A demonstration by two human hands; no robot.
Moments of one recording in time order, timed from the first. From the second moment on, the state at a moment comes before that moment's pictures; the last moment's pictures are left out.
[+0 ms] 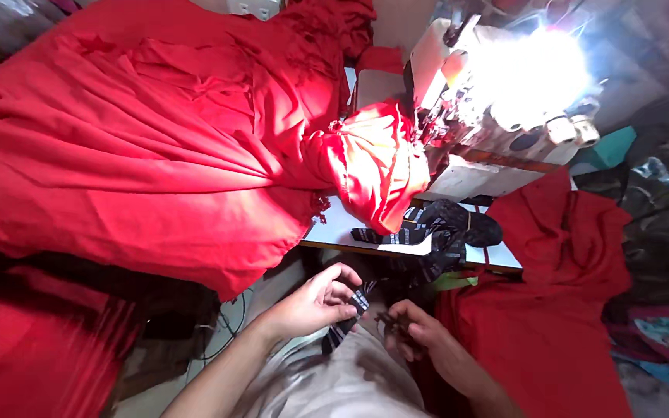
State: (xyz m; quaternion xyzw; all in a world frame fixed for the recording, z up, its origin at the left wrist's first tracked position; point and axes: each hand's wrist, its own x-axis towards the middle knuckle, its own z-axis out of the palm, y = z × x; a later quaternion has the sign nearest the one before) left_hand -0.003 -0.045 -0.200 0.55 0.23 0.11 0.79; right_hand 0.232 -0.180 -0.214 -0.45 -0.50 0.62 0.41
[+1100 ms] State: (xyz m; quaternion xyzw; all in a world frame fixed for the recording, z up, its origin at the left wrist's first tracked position) left_hand -0.008 -0.039 -0.170 0.70 0.15 0.08 0.69; right_hand 0.197 -0.164 -0.204 -0.34 -0.29 0.80 0.41
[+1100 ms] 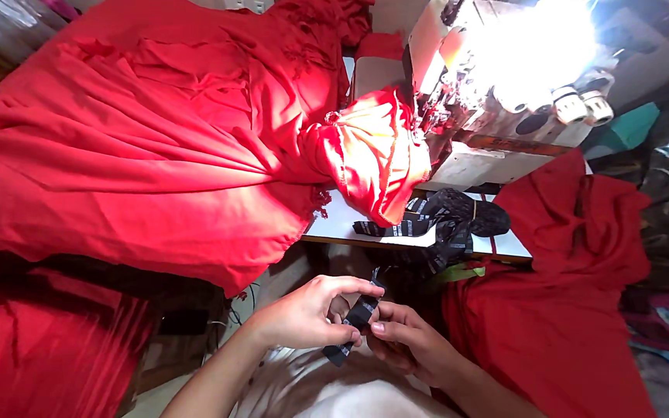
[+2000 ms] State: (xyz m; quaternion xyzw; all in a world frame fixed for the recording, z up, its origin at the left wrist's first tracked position) left_hand -0.006 -0.043 -0.172 0.68 0.17 0.08 0.71; right_hand 0.188 -0.158 -0.206 -0.36 -0.26 0.78 0.43
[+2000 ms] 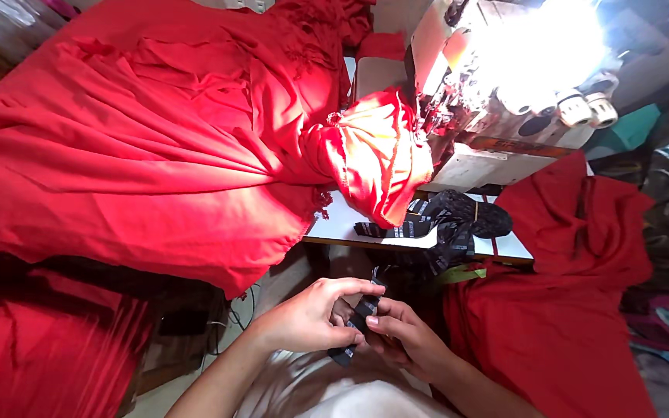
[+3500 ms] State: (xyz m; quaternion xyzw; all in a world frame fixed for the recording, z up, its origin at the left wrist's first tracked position) left_hand 0.015 -0.058 -0.152 0.61 0.33 0.48 0.53; right_hand 0.222 -0.092 -0.150 -0.46 -0.65 0.20 0.58
